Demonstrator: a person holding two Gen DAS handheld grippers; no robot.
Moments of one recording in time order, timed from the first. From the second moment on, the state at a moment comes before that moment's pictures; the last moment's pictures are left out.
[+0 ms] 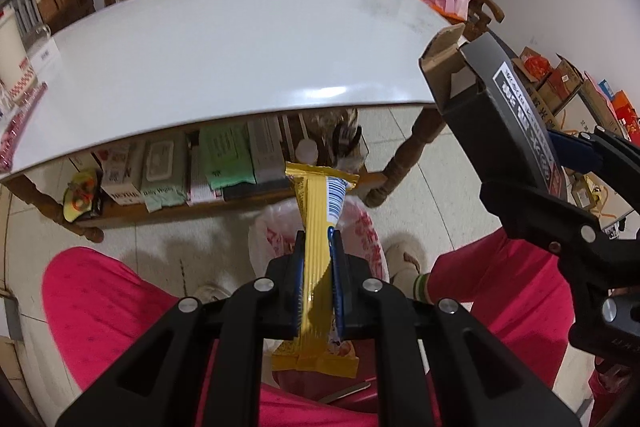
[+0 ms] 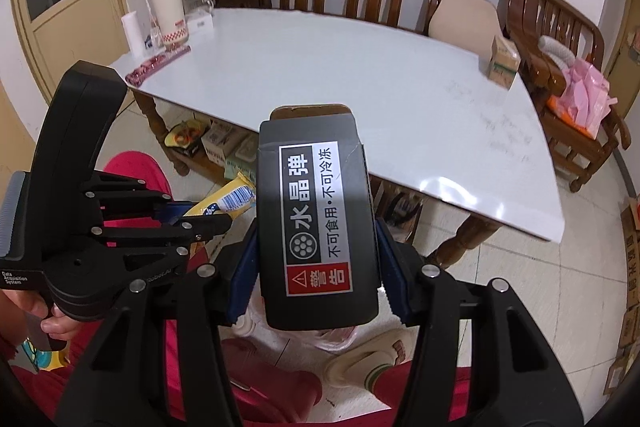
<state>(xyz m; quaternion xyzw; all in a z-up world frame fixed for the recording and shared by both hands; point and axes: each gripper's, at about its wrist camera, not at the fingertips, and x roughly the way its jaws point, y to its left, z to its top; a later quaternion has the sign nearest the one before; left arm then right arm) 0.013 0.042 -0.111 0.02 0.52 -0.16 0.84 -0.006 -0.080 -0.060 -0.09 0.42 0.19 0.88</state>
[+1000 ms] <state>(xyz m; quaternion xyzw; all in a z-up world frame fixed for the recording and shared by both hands) 0.088 0.035 -0.302 -0.04 0.68 -0.14 0.72 0.062 -0.081 -0.249 -0.06 0.60 0.14 0.79</state>
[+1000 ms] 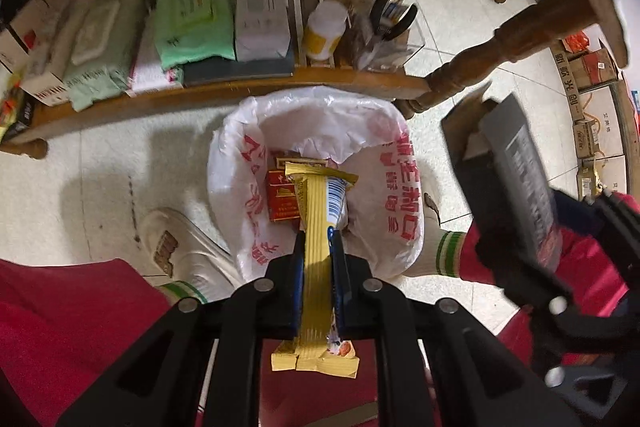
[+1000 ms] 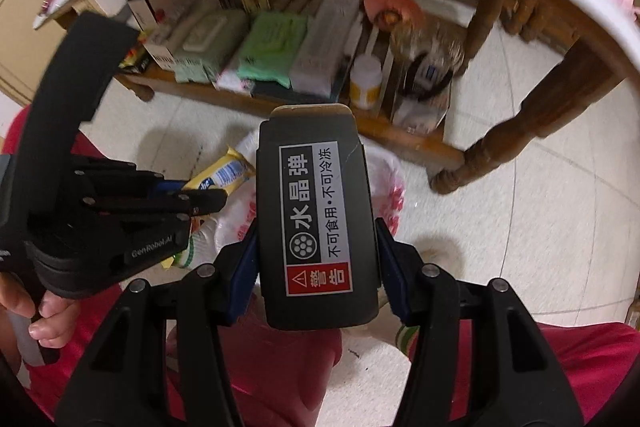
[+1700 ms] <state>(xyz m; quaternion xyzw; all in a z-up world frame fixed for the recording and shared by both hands) 0.131 0.021 -0.424 -0.04 0.78 -0.14 0.61 0.105 -0.092 -0.368 -0.03 0.70 0.11 0.70</state>
